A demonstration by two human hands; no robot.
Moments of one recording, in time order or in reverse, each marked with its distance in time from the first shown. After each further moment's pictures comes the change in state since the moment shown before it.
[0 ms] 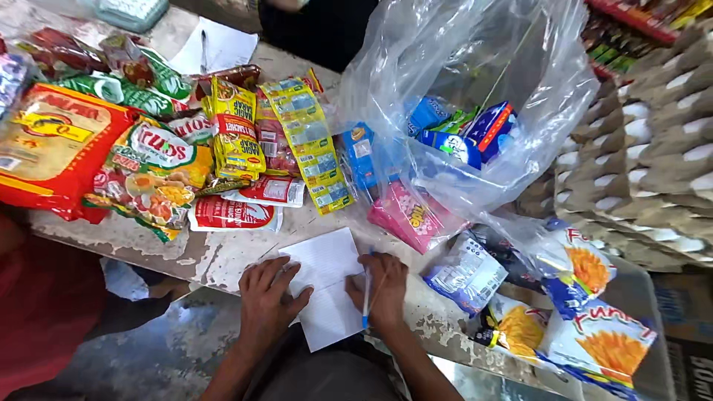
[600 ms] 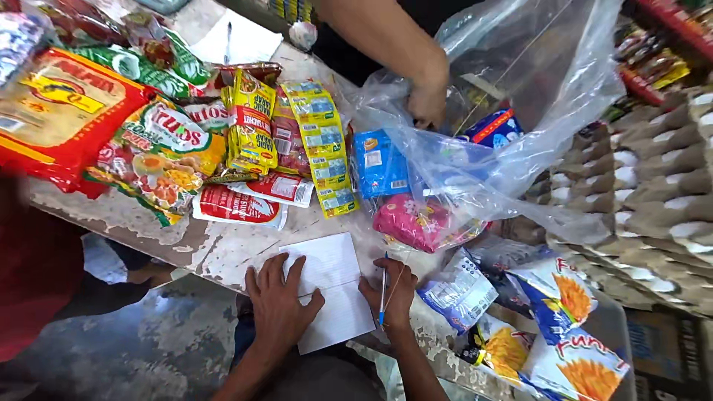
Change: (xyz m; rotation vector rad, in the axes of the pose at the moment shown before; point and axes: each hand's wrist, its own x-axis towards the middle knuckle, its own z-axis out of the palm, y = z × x) left_hand 0.006 0.047 0.017 0.158 -0.007 -0.243; right_hand 0.010 0.036 -0.009 0.010 0.040 0.096
